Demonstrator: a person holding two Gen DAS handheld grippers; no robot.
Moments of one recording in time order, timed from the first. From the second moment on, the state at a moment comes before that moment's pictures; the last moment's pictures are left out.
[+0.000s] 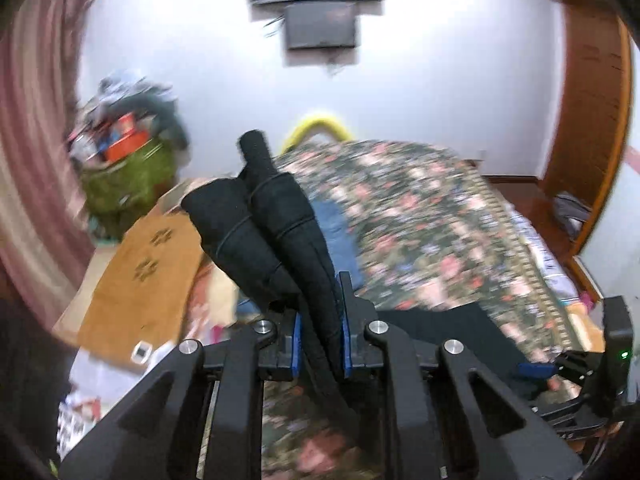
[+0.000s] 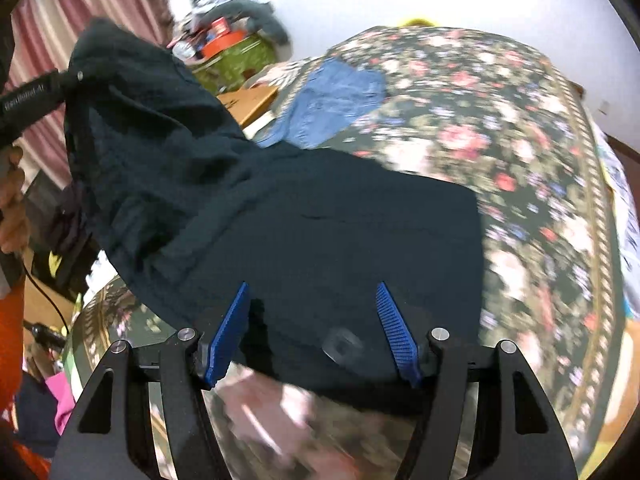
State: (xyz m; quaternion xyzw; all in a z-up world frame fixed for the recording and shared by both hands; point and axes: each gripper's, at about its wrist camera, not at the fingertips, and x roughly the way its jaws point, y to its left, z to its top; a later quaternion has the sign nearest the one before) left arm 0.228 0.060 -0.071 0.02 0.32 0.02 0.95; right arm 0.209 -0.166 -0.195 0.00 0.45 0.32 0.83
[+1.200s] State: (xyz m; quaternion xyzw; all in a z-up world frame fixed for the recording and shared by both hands) left arm 0.313 -0.056 -0.128 0.07 0.40 -0.12 0.91; right arm 0.177 -0.249 -0.189 0.05 0.43 0.26 0.86
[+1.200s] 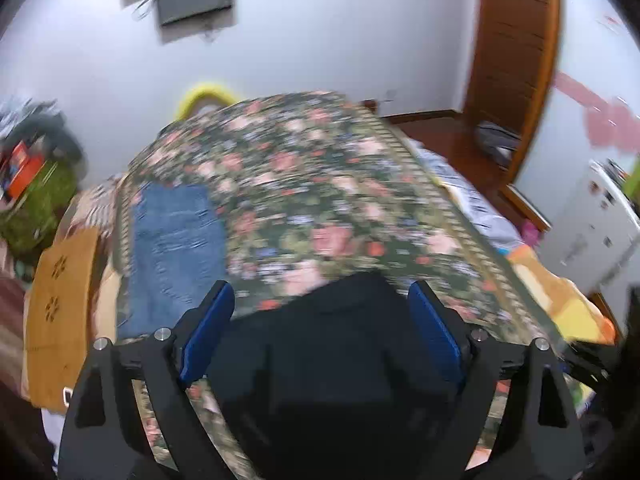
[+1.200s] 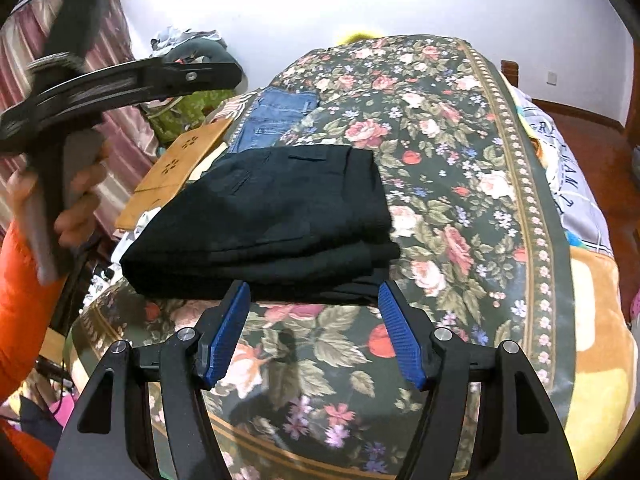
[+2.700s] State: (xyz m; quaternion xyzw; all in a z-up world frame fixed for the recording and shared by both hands) left arm 0.193 0.047 -0.196 0.01 0.49 -0.08 0.87; right arm 0.167 -0.229 -0.190 0.04 0.42 0.25 0.87
